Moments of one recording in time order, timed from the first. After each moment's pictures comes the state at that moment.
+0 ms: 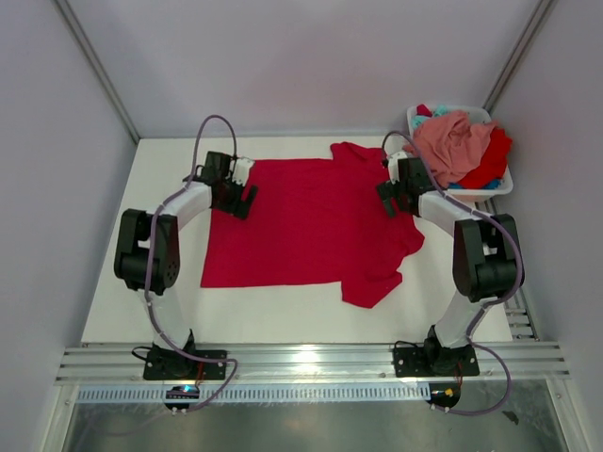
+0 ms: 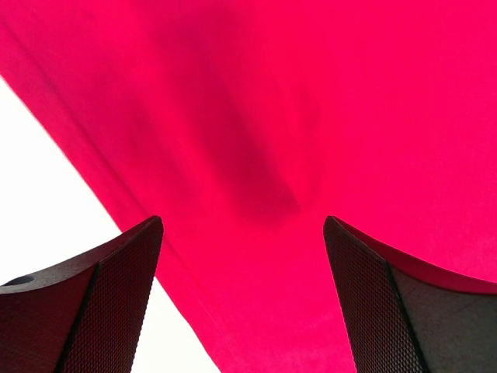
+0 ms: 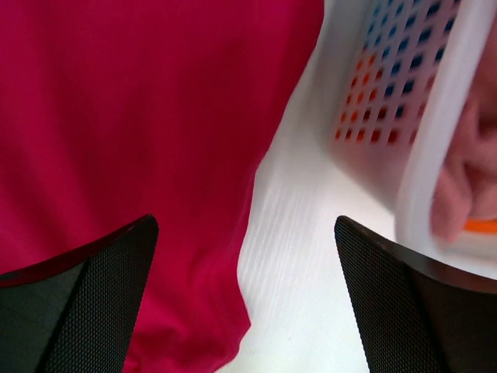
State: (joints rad) left arm -0.20 1.86 1.26 -0.41 0.09 0.25; right arm 0.14 1.75 1.08 -0.19 0.23 -0.34
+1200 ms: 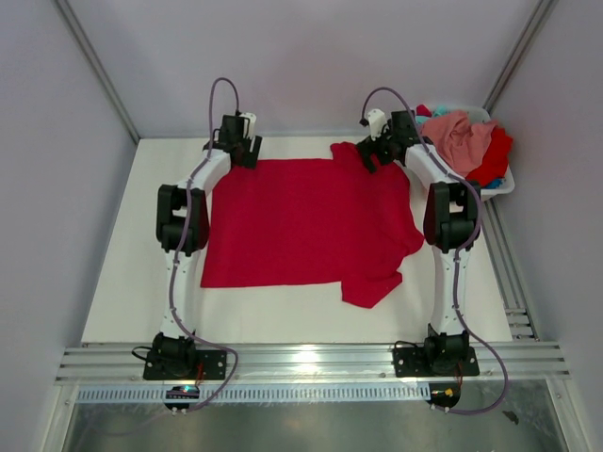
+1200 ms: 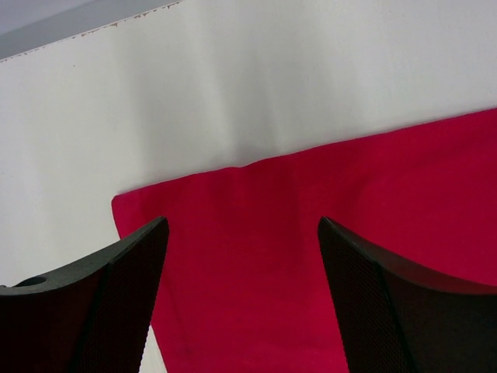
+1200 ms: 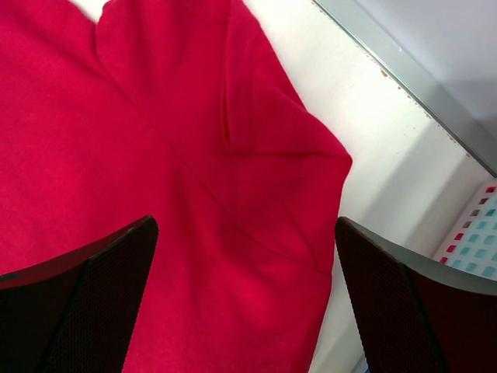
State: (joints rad) left arm -0.20 2.42 2.07 -0.38 -0.14 0.13; right arm 0.10 2.32 1.96 -0.35 -0.25 -0.52
